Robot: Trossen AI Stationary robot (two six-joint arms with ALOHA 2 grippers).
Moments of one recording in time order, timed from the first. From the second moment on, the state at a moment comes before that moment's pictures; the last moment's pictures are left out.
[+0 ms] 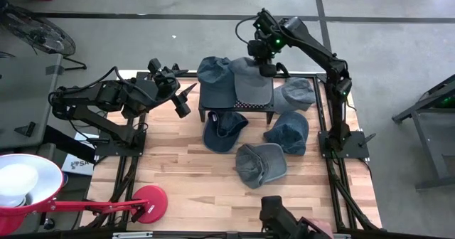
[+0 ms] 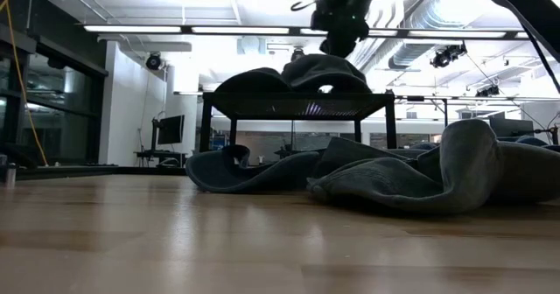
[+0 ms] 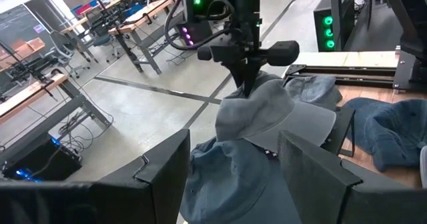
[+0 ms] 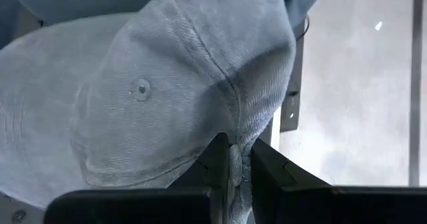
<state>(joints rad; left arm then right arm) -0.16 1.18 1.58 -0.76 -0.88 0.06 -0.73 2.01 2.24 -1.36 -0.23 -0.78</state>
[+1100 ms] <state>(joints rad) -0.16 1.18 1.58 -0.76 -0.87 0.06 -0.72 2.00 2.36 -1.40 -0.17 -0.53</state>
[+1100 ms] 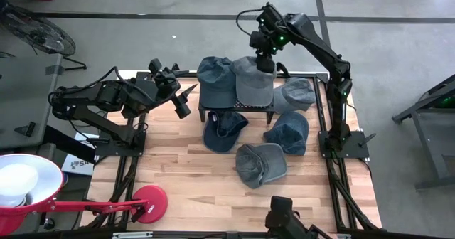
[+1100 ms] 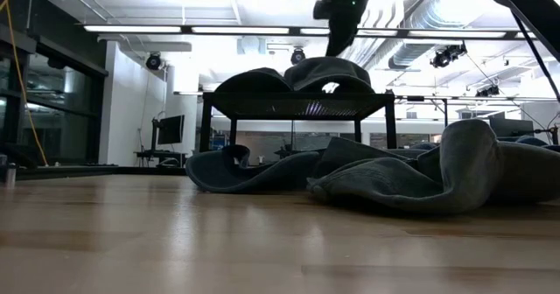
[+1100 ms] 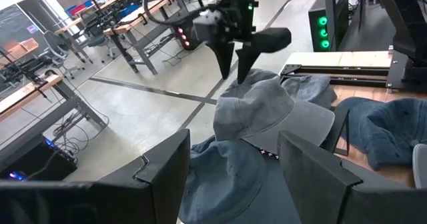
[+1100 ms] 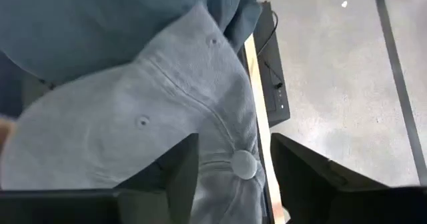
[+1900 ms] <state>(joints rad) -0.16 1.18 1.47 -0.92 -0.72 -0.26 -0.64 1.73 2.34 -1.42 -0.15 -0.20</state>
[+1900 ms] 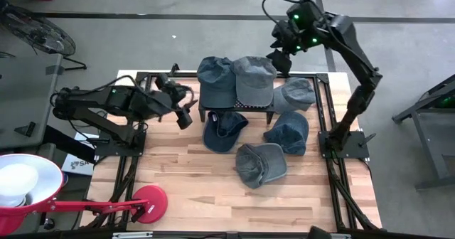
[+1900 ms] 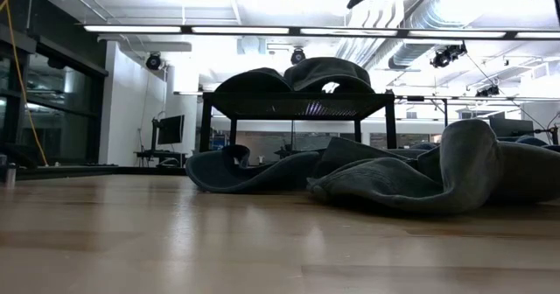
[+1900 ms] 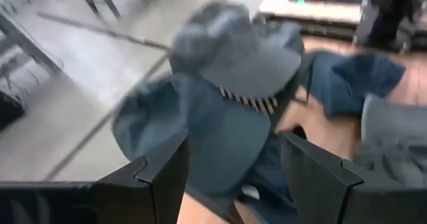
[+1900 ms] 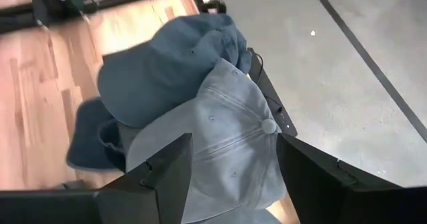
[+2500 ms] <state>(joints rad) -0.14 1.18 0.99 -0.79 -0.33 -0.92 -0.49 1.65 2.34 -1.53 -0.08 0.09</state>
